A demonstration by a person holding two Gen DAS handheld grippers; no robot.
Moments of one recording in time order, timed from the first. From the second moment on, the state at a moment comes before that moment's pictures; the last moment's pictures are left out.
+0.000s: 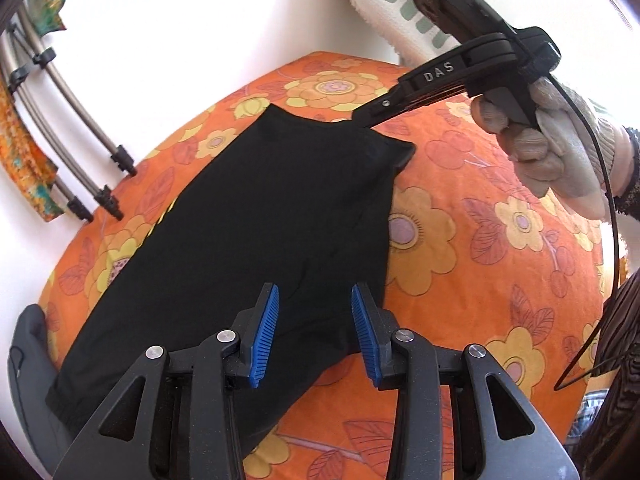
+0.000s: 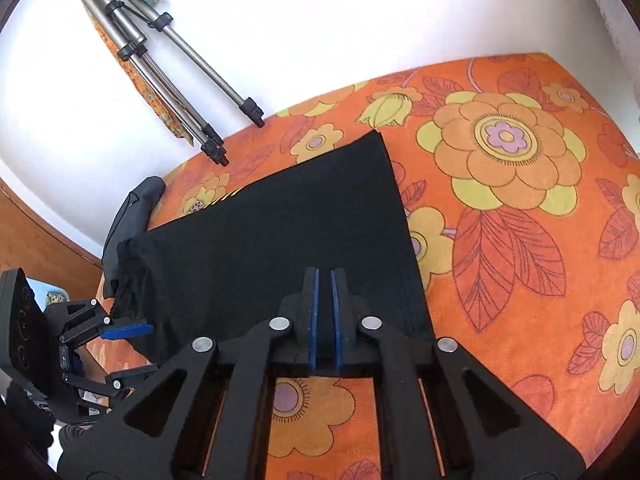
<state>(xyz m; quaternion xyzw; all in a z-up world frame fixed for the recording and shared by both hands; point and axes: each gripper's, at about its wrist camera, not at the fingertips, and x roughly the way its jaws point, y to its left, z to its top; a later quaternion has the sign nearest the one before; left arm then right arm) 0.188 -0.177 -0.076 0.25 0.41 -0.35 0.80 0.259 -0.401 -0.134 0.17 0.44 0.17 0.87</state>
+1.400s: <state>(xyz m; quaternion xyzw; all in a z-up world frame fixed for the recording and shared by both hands) 0.425 -0.278 -0.125 0.16 0.46 -0.35 0.80 0.234 -0.441 -0.169 0.13 0.46 0.18 0.86</state>
